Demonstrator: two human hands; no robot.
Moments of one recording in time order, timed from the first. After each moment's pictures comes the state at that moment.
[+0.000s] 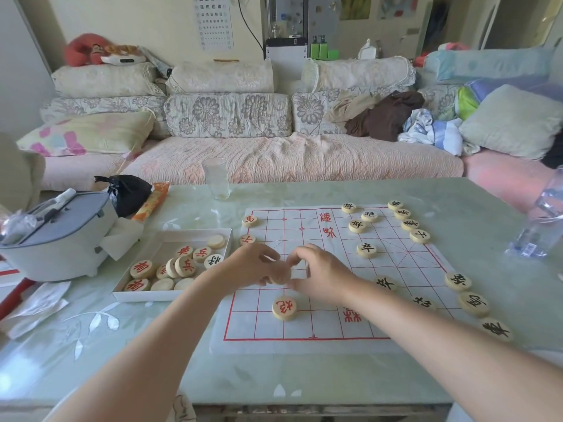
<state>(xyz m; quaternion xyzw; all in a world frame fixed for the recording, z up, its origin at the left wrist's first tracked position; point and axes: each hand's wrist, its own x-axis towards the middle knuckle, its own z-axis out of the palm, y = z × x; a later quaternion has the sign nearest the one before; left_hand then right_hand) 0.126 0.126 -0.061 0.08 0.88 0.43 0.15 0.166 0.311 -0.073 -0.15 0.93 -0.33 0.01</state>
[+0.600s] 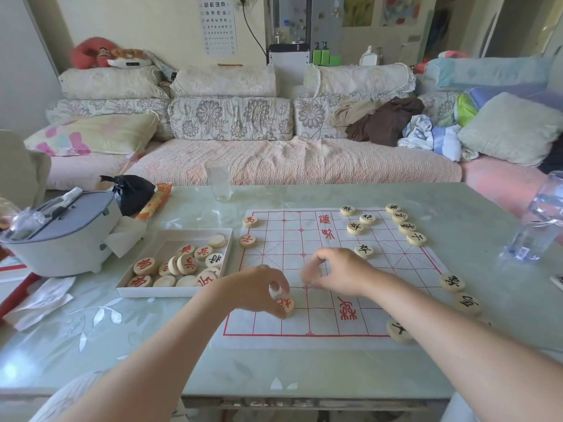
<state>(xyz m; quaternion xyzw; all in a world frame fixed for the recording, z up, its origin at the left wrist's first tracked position) 0.158 0.126 -0.066 0.21 0.93 0.19 0.22 0.163 0.352 -0.070 -0.09 0.96 -0.27 0.04</state>
